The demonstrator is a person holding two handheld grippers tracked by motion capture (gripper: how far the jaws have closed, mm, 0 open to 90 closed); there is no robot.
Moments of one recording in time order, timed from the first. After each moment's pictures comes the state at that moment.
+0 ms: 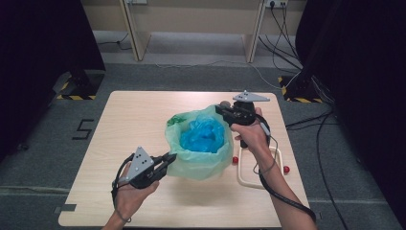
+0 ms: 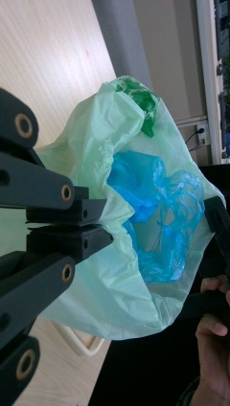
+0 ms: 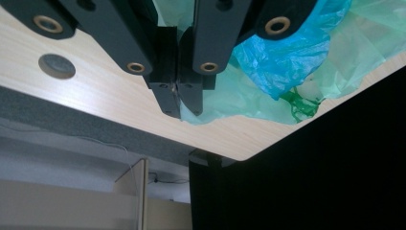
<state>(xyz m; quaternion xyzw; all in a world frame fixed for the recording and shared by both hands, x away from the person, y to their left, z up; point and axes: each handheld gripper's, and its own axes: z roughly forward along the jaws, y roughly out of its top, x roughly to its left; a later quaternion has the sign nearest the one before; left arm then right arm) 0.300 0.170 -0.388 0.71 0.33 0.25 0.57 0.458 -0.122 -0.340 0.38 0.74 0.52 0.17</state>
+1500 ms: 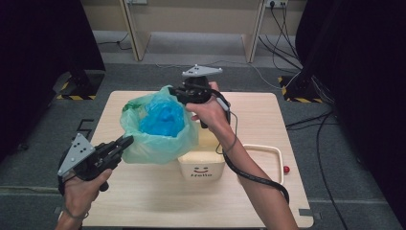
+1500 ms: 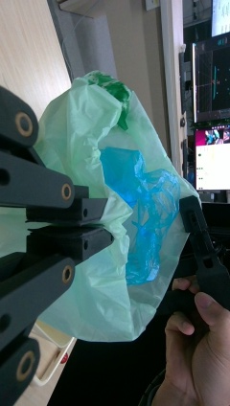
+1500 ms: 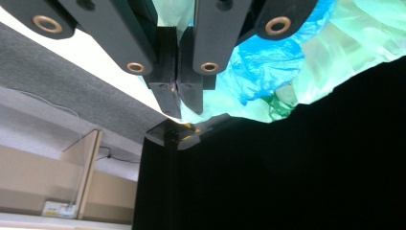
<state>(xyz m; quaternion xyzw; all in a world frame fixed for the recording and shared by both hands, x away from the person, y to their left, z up) 0.284 0.265 -0.334 0.65 0.36 0.30 0.60 0.467 0.000 -0.271 0.29 0.77 0.55 0.14</state>
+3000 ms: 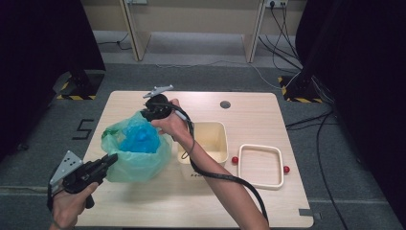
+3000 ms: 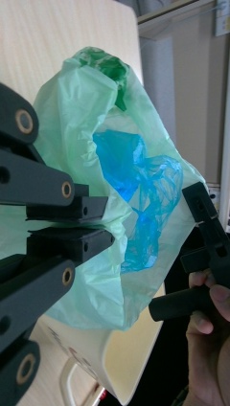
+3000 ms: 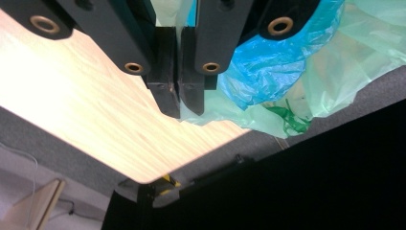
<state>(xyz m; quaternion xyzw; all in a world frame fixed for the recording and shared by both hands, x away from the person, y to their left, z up) 0.279 0.314 -0.406 0.66 0.45 0.26 0.54 0.484 0.099 -0.354 0.28 0.84 0.46 0.09</state>
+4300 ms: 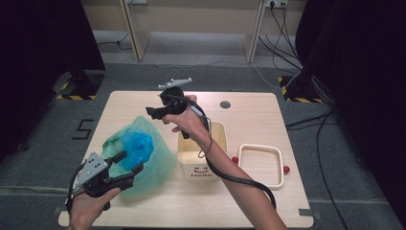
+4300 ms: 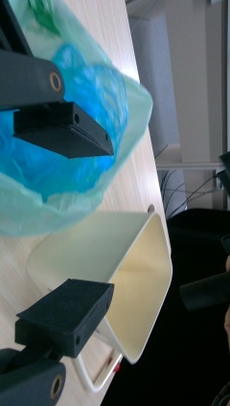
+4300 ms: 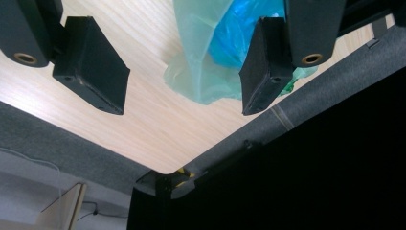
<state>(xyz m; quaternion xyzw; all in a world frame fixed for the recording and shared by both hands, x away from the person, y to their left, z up) 0.273 0.252 -0.387 0.69 0.41 0.26 0.54 0.473 0.052 -0.314 0.33 0.81 0.48 0.09</state>
